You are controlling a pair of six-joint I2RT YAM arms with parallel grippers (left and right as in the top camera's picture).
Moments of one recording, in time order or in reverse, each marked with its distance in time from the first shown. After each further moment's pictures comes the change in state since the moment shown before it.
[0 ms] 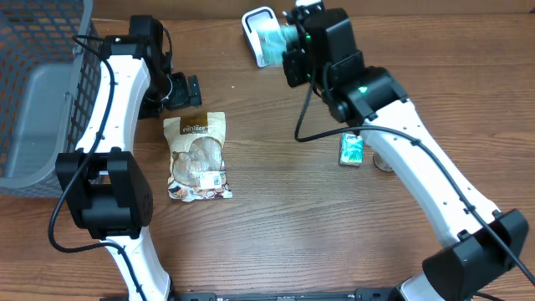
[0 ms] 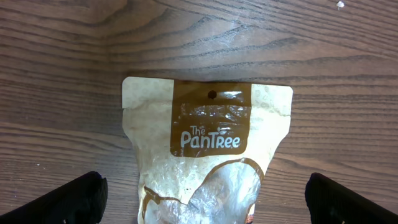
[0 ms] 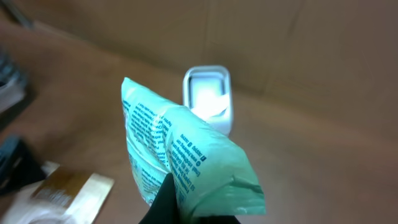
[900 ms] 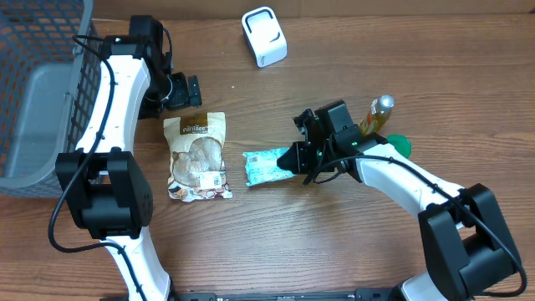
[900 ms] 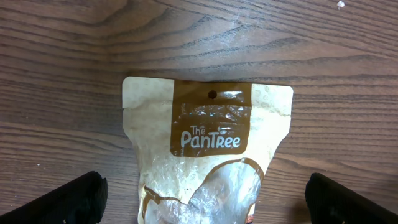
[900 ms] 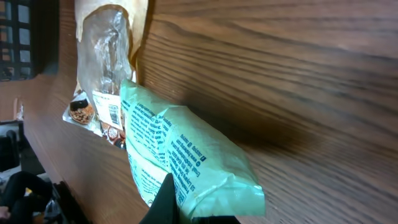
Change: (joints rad) left arm 0.000 0.000 0.000 -0.001 0.000 0.000; right arm -0.070 -0.014 -0.710 0.178 -0.728 0.370
